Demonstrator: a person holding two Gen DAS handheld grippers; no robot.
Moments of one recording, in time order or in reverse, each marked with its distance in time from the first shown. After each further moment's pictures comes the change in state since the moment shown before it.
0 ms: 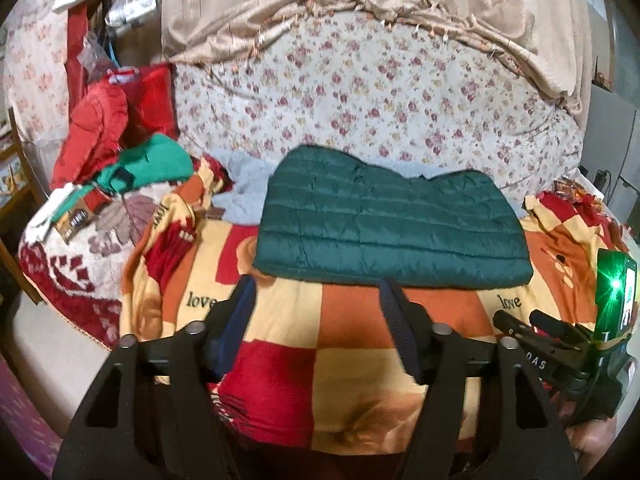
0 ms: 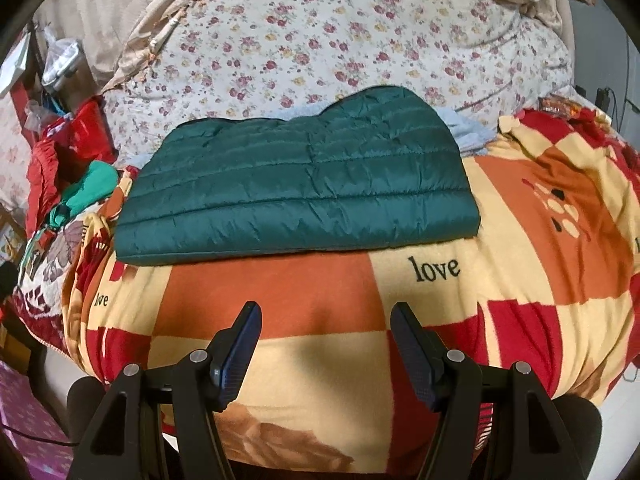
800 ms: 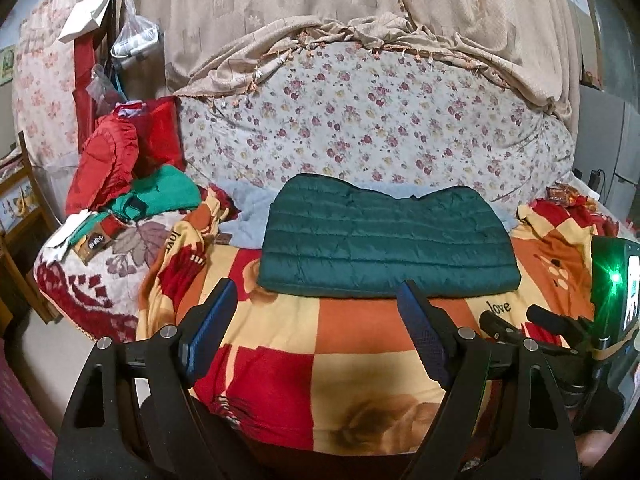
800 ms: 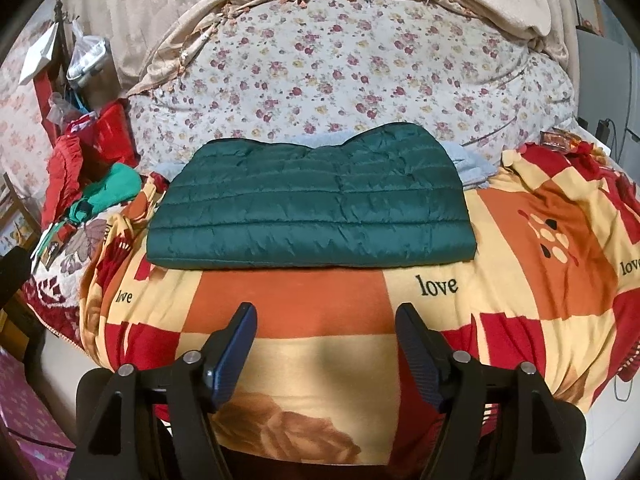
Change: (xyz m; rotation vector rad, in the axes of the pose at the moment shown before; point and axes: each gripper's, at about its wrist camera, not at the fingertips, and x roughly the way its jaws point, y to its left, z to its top) left arm -0.040 -0.015 -0.005 0.038 -0.078 0.016; right arm -0.039 0.025 -0.005 -0.053 -0.068 0.012
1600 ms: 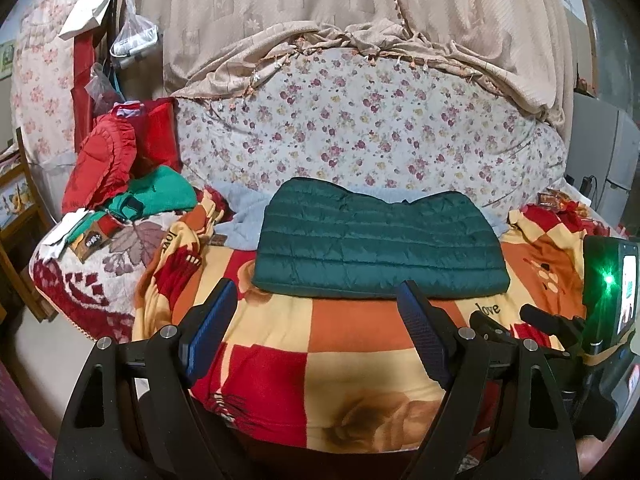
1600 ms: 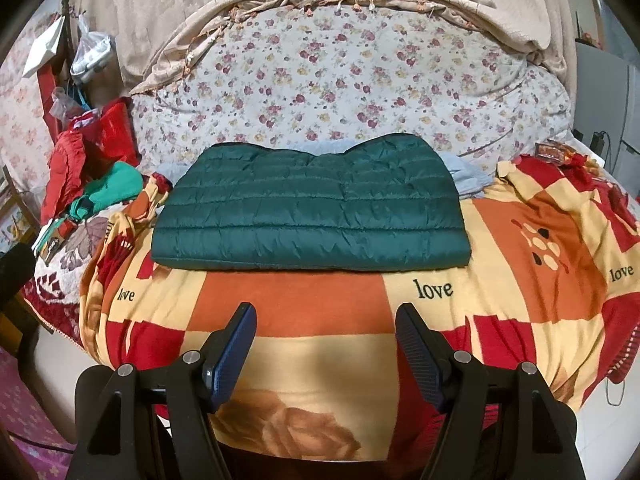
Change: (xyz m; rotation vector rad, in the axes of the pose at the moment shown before) left arm -0.014 -0.001 -0.002 -0.018 -0.023 -0.023; right arm -0.017 0.007 0.000 -0.010 -0.027 -0.027
